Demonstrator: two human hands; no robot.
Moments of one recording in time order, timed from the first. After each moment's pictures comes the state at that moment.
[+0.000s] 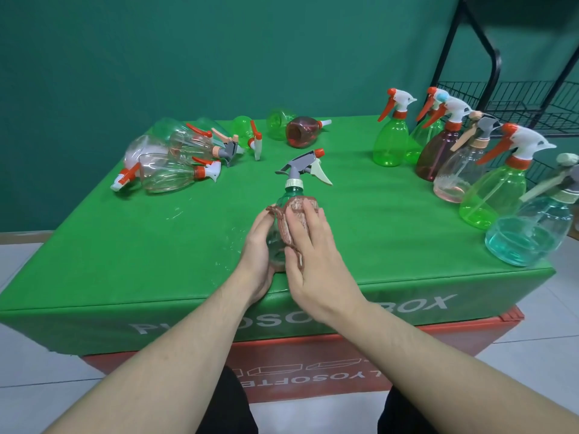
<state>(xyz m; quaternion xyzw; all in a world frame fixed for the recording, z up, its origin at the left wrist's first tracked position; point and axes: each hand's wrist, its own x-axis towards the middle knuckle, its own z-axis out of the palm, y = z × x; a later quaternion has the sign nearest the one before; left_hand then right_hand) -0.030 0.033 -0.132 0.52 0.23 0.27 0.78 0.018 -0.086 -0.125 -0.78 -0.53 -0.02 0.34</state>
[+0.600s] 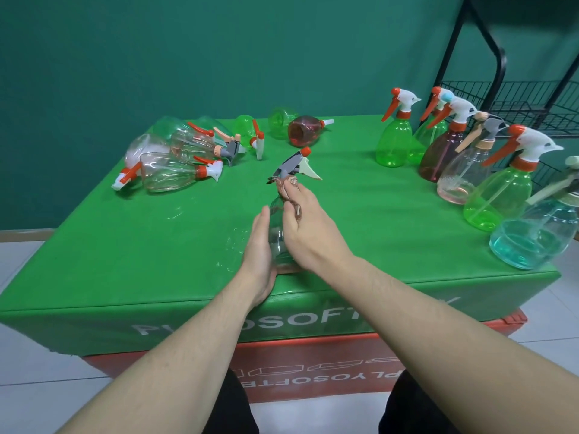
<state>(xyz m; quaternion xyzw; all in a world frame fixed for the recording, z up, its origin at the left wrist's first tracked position) -0.031 0.032 -0.132 0.49 0.27 0.27 0.78 0.042 -0.040 -0.087 -0.78 -0.47 0.07 0.41</state>
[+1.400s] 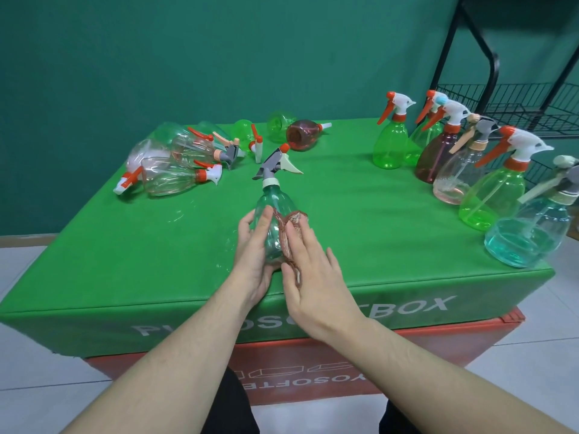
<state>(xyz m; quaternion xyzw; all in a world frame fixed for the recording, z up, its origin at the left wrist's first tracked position) -0.037 0.032 -0.127 0.41 0.26 0.33 0.80 0.003 -0.098 -0.130 -0.80 -0.52 0.04 0.31</state>
